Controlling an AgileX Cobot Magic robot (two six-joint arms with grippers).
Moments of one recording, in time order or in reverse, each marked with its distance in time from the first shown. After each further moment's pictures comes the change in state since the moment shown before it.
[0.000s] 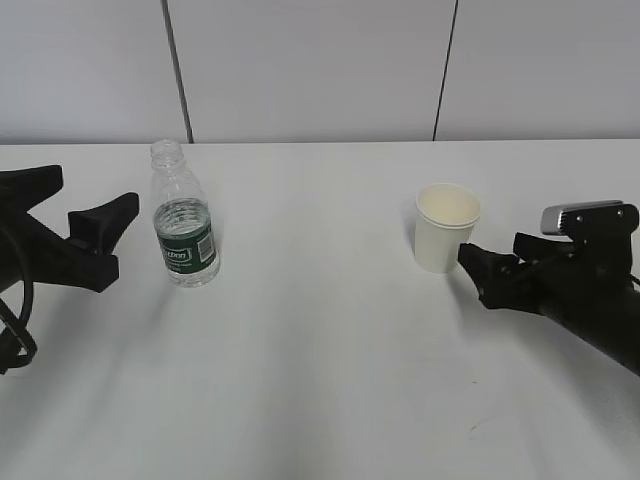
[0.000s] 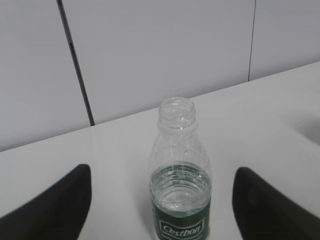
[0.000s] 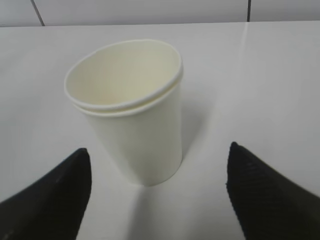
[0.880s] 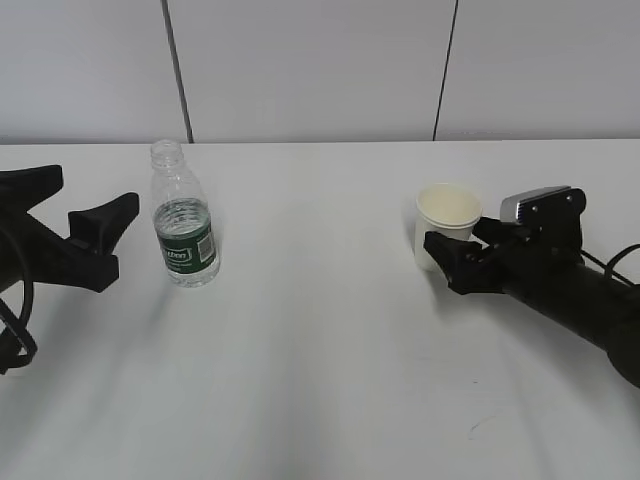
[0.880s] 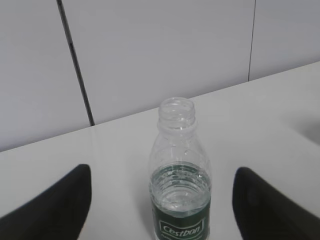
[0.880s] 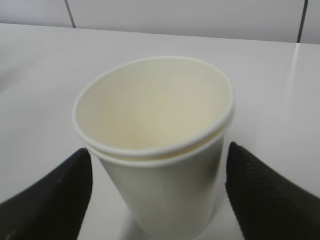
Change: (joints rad) left arm 0.000 0.000 0.000 0.000 -0.001 0.000; right arm 0.000 0.129 -0.192 -0.133 0.000 0.000
